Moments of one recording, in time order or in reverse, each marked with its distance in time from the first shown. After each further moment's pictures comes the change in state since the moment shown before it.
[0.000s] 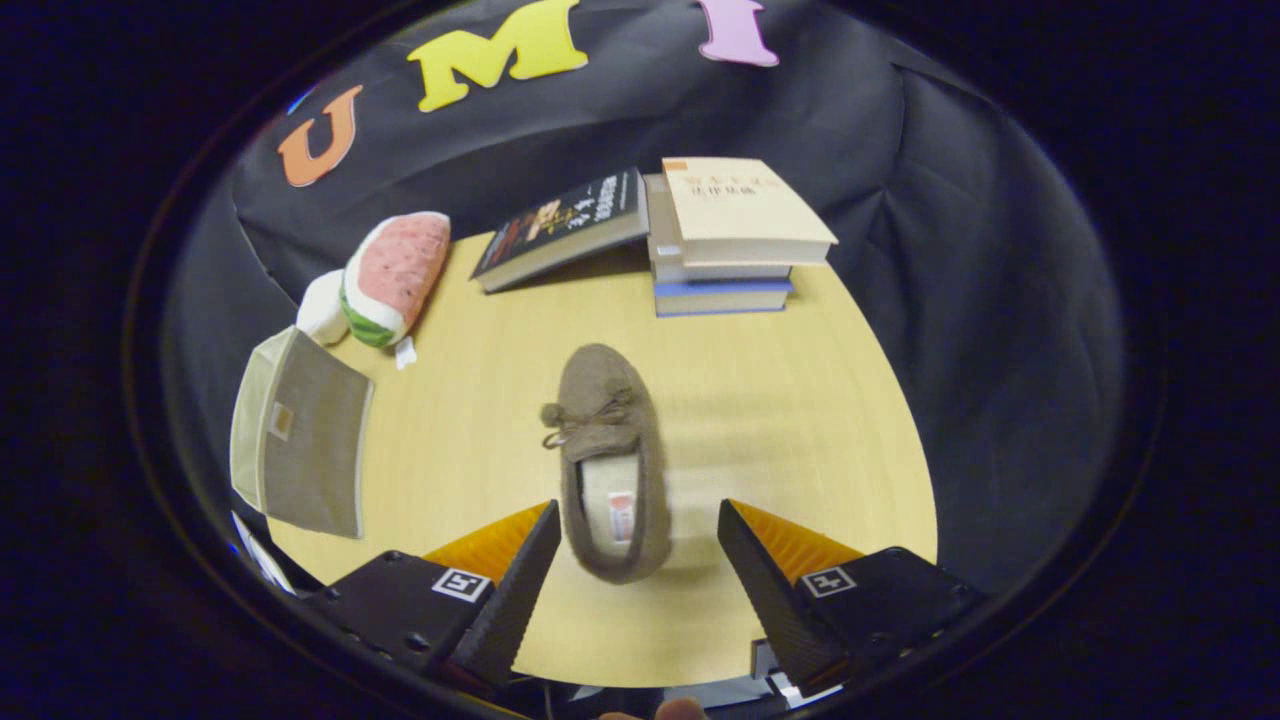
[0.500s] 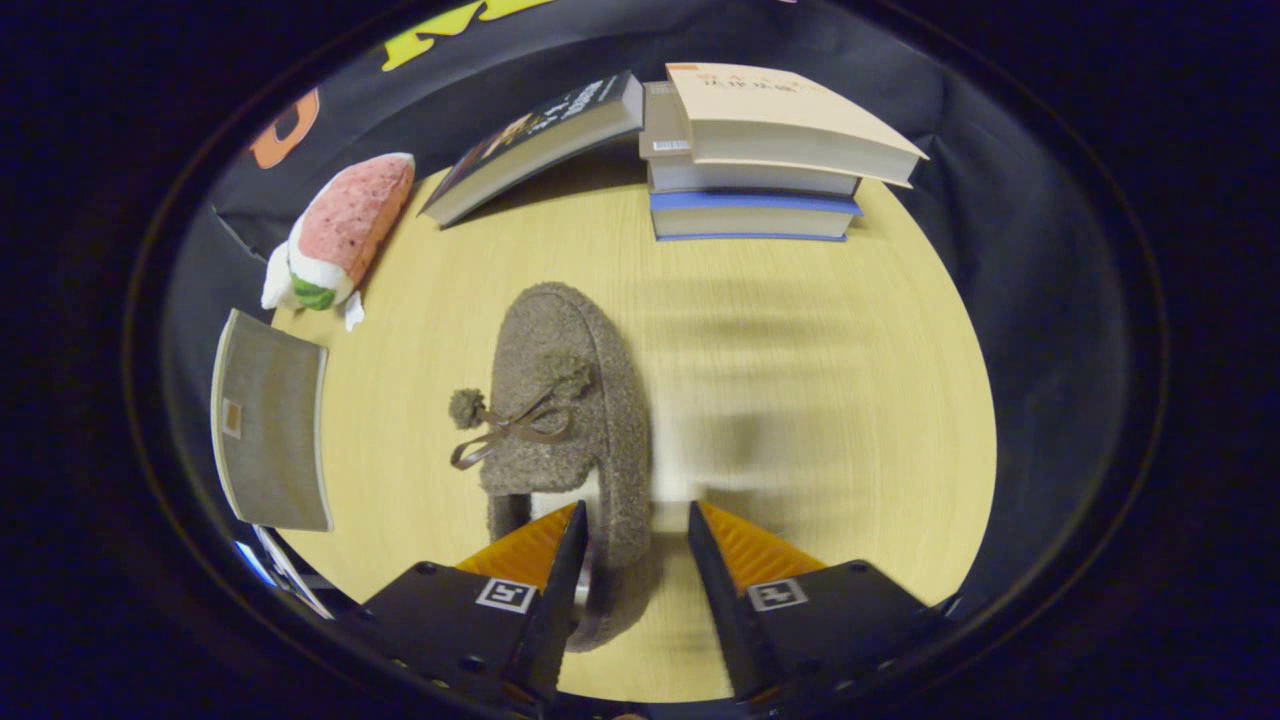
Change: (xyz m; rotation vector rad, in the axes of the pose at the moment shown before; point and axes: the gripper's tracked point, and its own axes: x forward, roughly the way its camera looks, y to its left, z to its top) arm 0.083 -0.005 -0.005 -0.009 0.213 0.050
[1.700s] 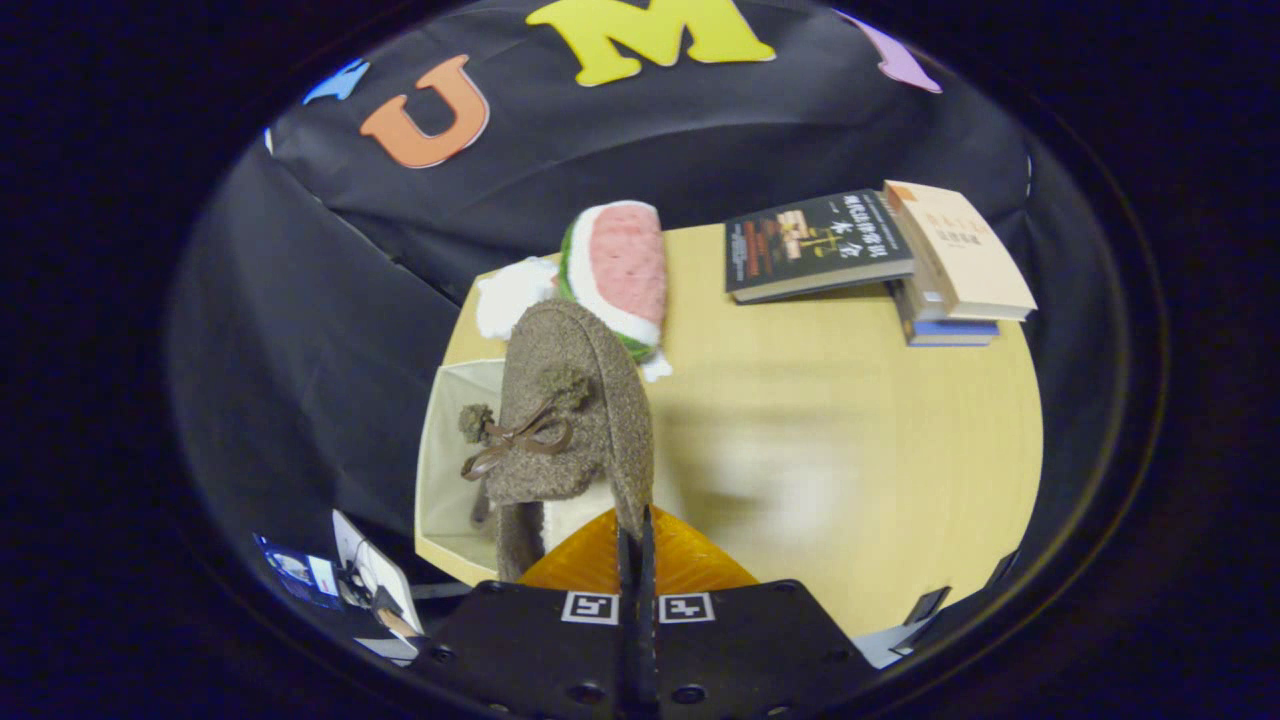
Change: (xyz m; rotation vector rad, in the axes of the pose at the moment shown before) arm -0.187 0.326 0.017 -0.084 -0.087 0.265
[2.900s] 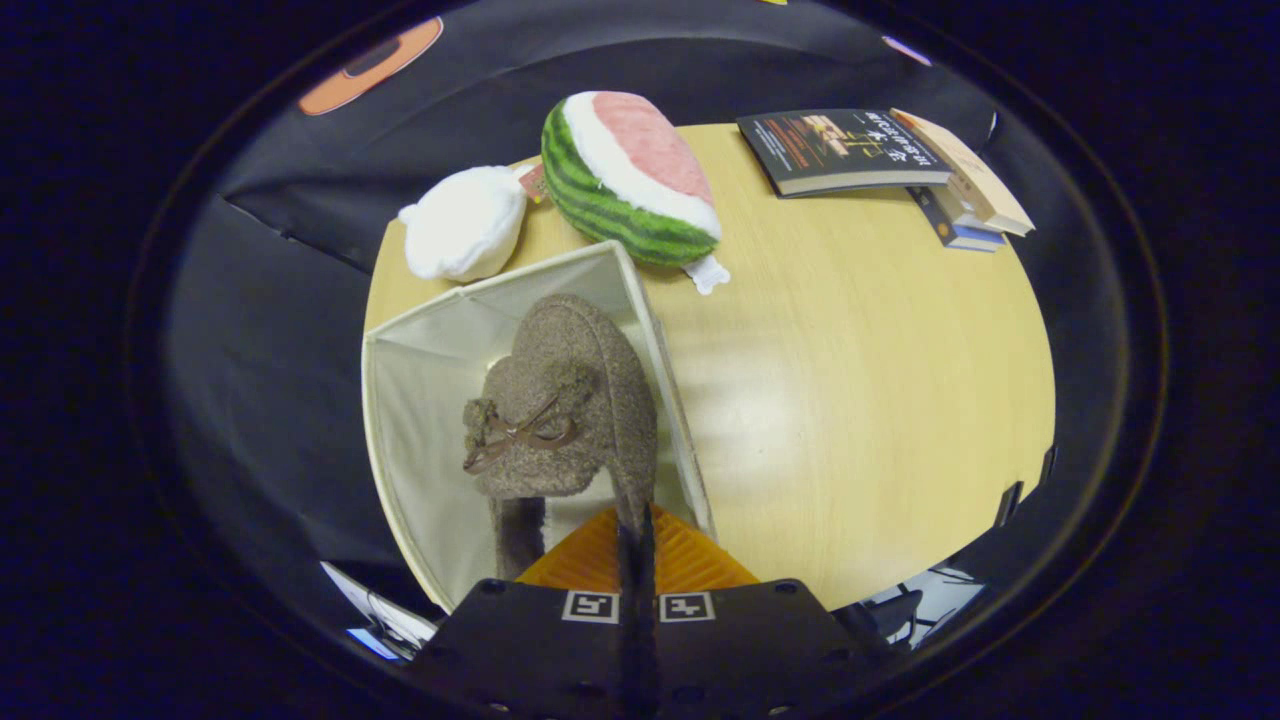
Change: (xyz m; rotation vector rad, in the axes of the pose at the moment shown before) arm 0.143 0.087 -0.044 0.196 0.194 -0.290
